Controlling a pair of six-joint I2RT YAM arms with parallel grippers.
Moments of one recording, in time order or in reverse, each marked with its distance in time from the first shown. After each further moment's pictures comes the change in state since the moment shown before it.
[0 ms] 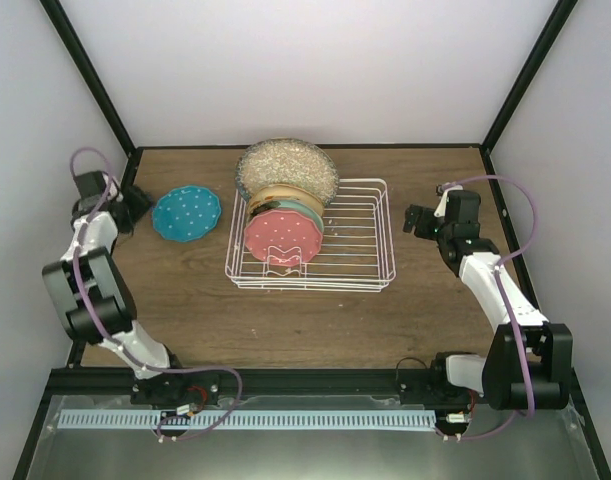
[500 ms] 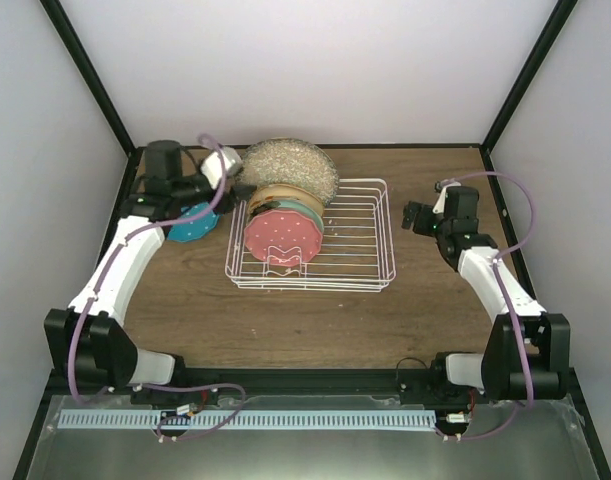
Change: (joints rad) left arm -0.540 -0.337 0.126 0.005 0.387 0.921; right arm 0.000 0.048 0.027 0.011 -0.016 0.006
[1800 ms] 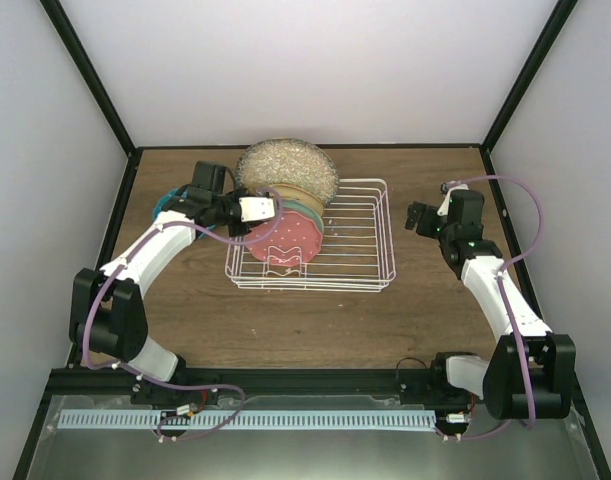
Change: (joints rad) left arm -0.181 0.167 -0.085 -0.137 -0.201 0.689; right arm 0.000 -0.094 -0.024 -0.020 0.032 0.031
